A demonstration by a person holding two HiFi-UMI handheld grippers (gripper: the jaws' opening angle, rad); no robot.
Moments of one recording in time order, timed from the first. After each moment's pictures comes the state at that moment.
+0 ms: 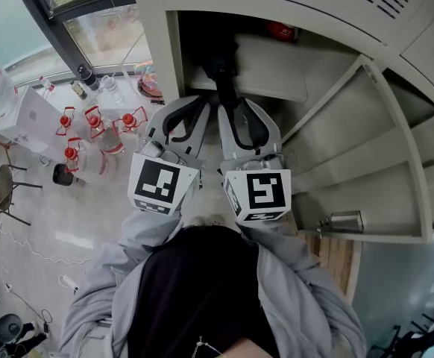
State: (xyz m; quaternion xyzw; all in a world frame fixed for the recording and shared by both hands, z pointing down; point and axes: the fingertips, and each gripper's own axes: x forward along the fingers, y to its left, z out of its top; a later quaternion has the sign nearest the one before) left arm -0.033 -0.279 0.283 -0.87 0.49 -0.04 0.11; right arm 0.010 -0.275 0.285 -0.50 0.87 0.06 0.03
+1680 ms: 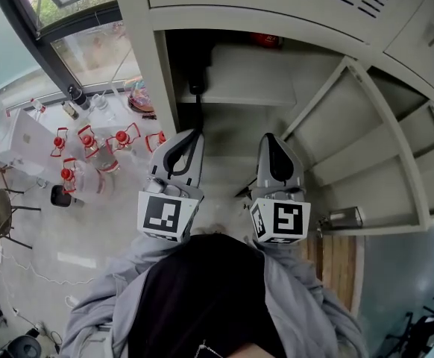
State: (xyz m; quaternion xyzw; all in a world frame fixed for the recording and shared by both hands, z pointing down) left arm -0.030 -0.256 0.309 -0.87 0.49 0.01 0.05; right arm 0.100 -0.250 0.315 -0.60 0.80 0.05 0.01
